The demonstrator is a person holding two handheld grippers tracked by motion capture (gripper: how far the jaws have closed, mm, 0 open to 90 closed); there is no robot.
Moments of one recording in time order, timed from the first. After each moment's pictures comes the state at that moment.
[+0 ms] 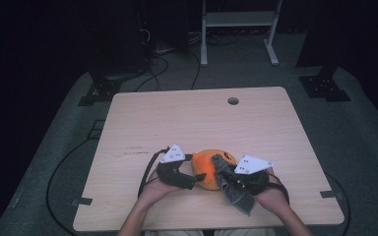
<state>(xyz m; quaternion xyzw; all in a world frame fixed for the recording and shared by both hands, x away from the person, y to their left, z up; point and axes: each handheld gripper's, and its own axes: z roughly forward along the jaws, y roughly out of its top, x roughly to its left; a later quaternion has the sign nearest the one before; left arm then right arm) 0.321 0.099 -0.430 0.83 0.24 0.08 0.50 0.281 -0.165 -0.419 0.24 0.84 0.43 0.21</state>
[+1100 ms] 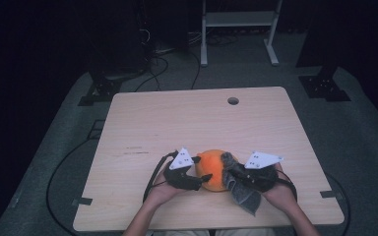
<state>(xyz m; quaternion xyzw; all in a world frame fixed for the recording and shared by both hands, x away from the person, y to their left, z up) 0.316 0.084 -0.436 0.84 0.21 0.12 0.49 0.292 -0.193 -0.422 0.28 0.84 0.42 0.19</state>
